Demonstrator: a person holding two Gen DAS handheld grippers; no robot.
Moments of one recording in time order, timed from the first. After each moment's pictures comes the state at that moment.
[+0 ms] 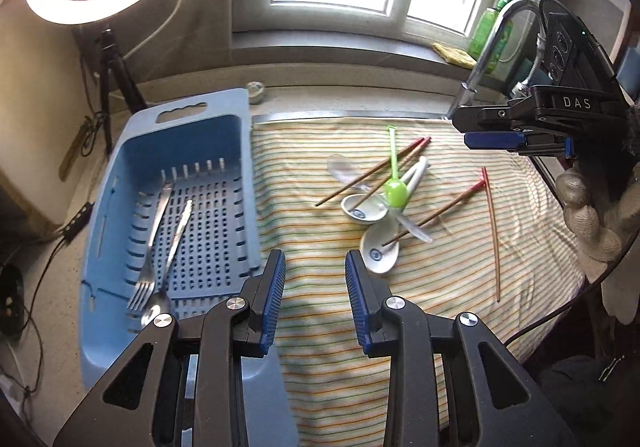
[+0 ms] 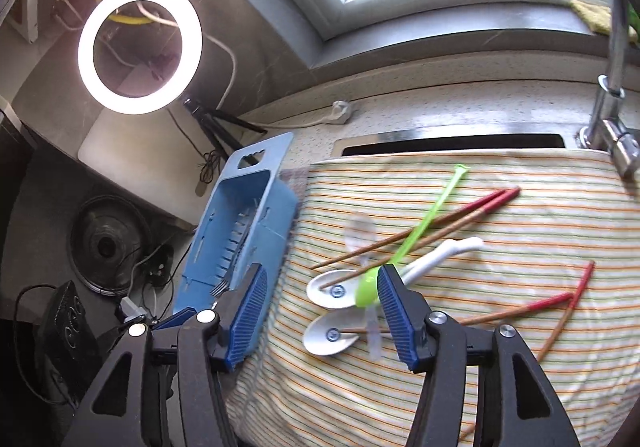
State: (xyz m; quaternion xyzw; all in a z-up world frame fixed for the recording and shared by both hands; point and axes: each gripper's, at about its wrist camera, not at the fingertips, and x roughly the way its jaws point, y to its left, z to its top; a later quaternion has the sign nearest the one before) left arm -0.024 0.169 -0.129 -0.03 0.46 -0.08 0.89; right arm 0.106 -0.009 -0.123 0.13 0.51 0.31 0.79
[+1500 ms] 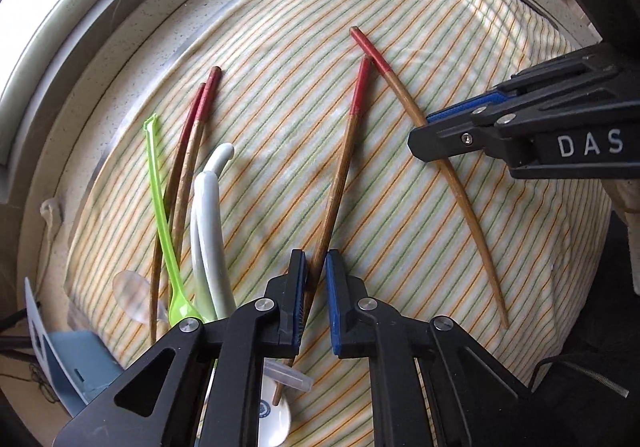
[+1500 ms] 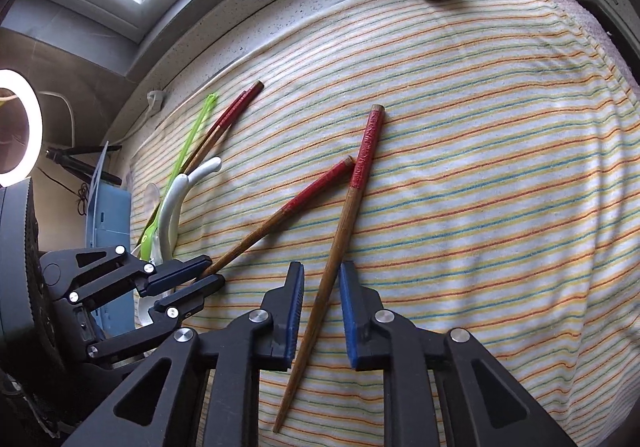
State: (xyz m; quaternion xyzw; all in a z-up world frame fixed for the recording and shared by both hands) left arm 0.091 -0.033 -0.215 0.27 0.58 -0.27 0.72; right arm 0.107 -0.126 -0.232 0.19 0.61 0.12 0.76
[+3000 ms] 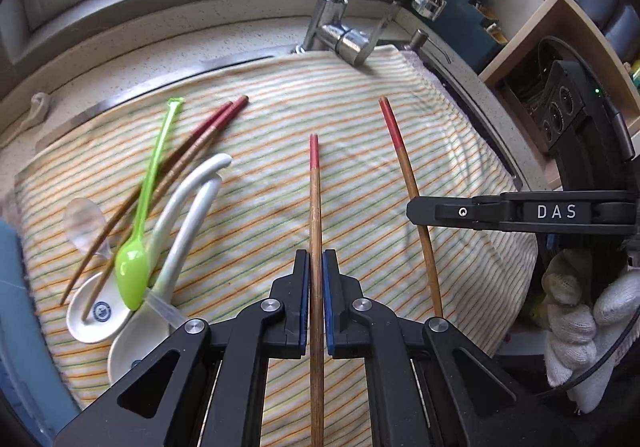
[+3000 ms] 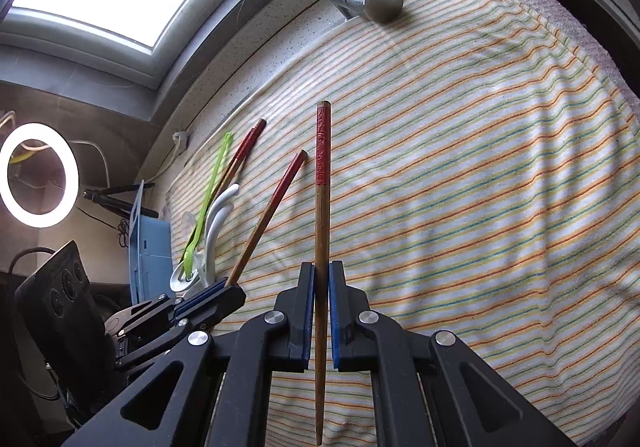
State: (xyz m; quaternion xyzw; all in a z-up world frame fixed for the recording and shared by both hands) left arm 0.071 0.002 -0.171 0.00 0.54 -0.25 0.80; right arm 0.081 -0.176 -0.205 0.28 0.58 0.14 0.75
